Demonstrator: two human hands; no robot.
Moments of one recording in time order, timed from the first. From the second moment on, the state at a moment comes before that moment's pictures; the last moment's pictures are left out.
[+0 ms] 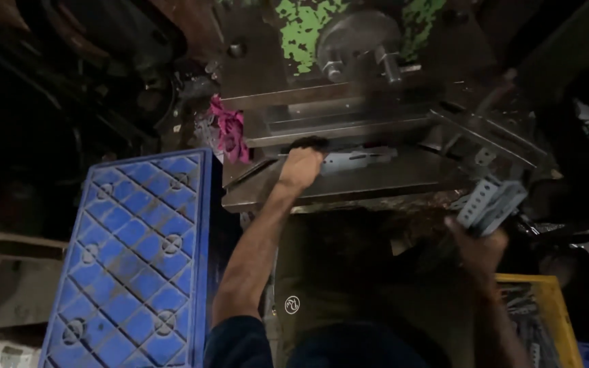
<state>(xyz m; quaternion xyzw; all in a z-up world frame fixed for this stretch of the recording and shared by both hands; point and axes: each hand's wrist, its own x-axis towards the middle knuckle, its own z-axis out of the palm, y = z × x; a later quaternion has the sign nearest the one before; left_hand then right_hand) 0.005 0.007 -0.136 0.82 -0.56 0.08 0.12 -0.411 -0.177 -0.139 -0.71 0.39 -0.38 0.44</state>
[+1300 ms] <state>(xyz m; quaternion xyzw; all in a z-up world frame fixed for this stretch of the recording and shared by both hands) 0.042 -0.062 -0.019 0.85 -0.52 0.05 -0.05 -0.468 -0.164 -0.100 -0.85 0.32 -0.36 0.21</state>
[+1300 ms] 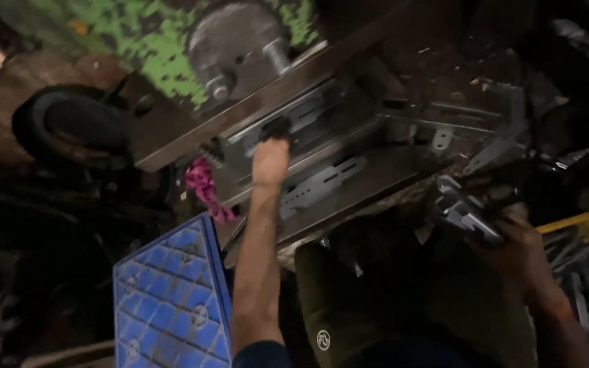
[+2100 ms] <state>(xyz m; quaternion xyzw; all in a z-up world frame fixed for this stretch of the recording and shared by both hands) -0.048 0.018 -0.120 0.72 -0.57 0.25 0.32 -0.381 -0.166 -0.004 -0.94 0.23 -0.14 0.20</state>
